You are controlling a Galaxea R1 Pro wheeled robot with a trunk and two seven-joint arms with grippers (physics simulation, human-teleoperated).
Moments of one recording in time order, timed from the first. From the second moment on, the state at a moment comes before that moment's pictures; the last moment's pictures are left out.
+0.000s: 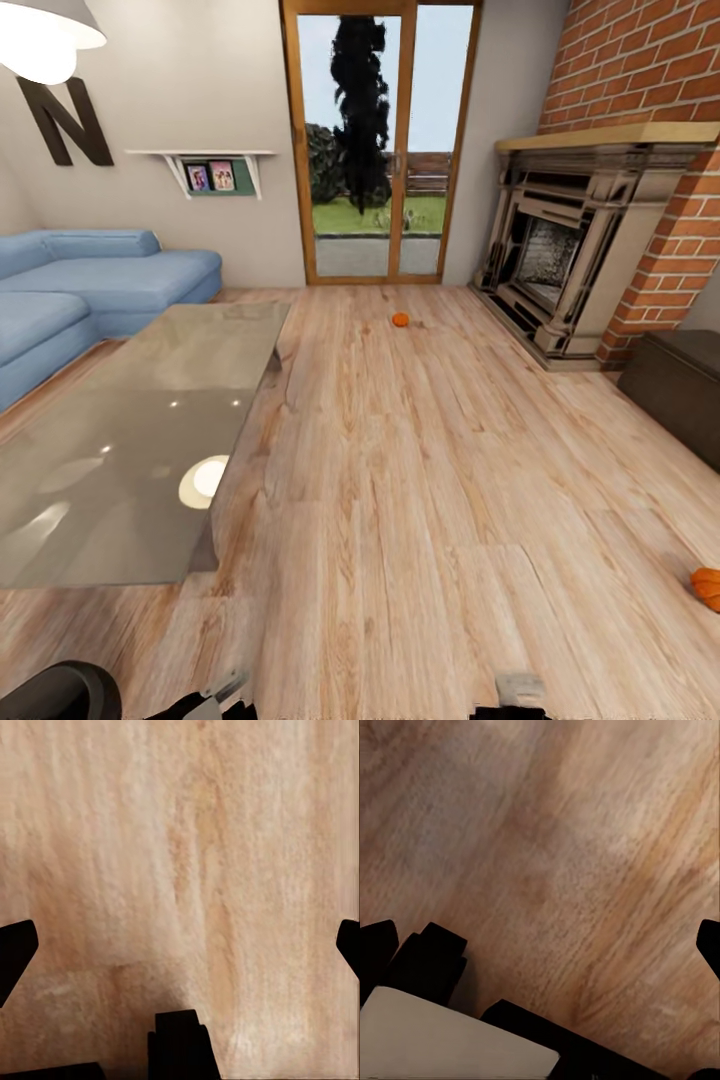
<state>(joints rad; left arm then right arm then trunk) -0.58 -0.01 0.02 0.04 0.55 0.18 0.16 -0.55 0.01 0.11 0.02 -0.16 0.07 -0.13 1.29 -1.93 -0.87</state>
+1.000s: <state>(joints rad) -0.53 -0.01 0.02 0.05 0.55 0.18 0.15 -0.49 0.00 0.11 0.03 -0.16 0.07 -0.12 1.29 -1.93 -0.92</state>
